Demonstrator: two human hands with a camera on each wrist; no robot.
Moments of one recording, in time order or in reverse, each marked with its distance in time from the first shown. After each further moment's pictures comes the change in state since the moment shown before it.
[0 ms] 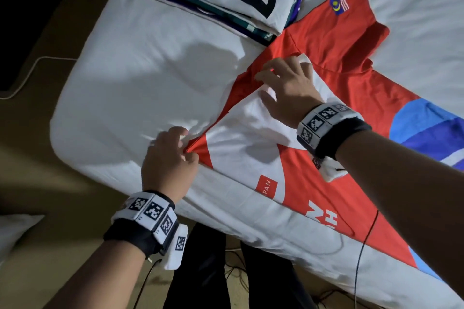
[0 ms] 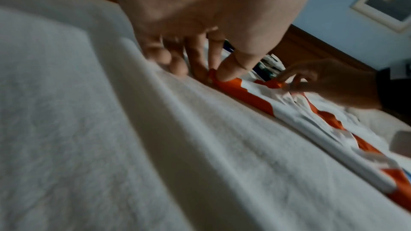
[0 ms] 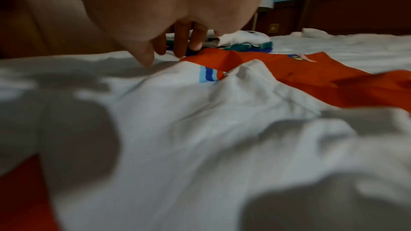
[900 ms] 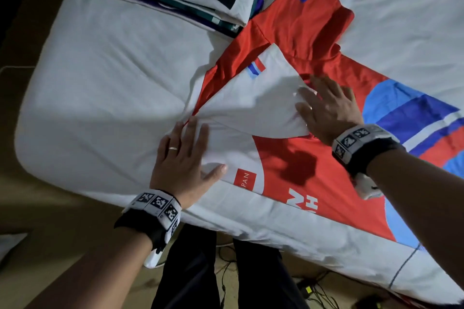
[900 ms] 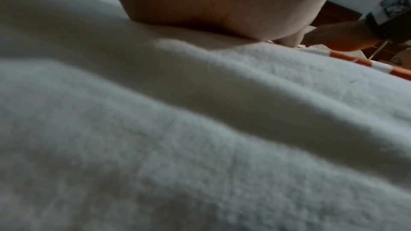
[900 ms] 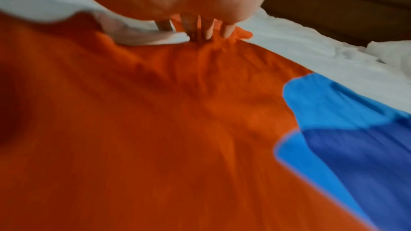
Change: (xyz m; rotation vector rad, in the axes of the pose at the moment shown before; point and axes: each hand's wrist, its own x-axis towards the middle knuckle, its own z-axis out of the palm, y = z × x) left_hand -0.005 0.006 0.057 0.486 -0.266 0.459; right_hand -0.111 0.088 -0.019 -0.210 -0.218 0.249
